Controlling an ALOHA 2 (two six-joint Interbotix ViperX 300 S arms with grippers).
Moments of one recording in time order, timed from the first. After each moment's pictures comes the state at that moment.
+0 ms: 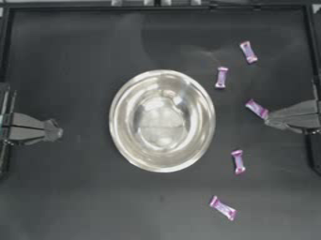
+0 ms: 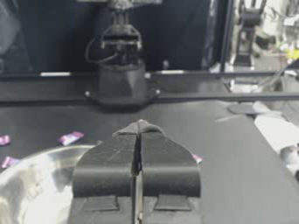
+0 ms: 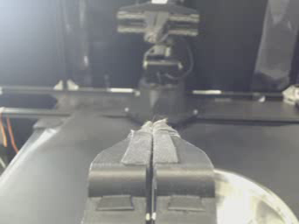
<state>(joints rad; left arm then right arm) 0.00 -0.97 1.19 0.00 -0.29 0.00 0.00 -0.96 1.18 0.00 -0.29 0.00</state>
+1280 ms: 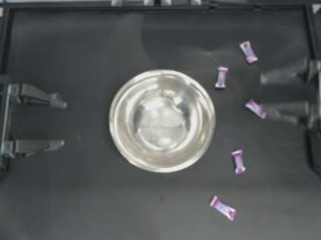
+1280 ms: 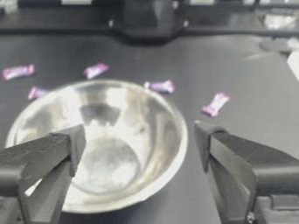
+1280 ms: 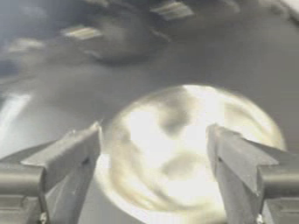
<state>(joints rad) 0.09 -0.98 1.10 -0.01 0.06 0.01 -0.35 -0.96 1.04 0.24 0.24 0.01</state>
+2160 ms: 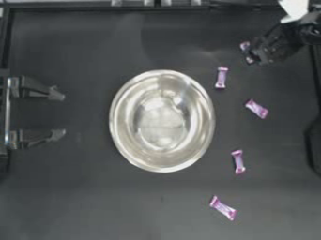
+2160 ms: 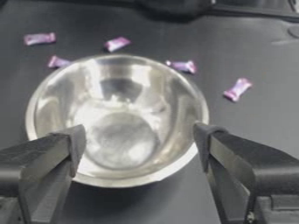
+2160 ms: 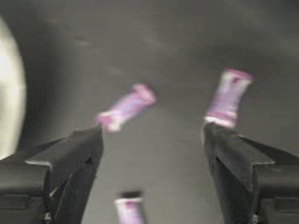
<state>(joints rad) 0.16 -0.98 1.09 -0.02 0.13 -0.03 -0.70 -0.41 0.70 -0.16 0.71 0.40</state>
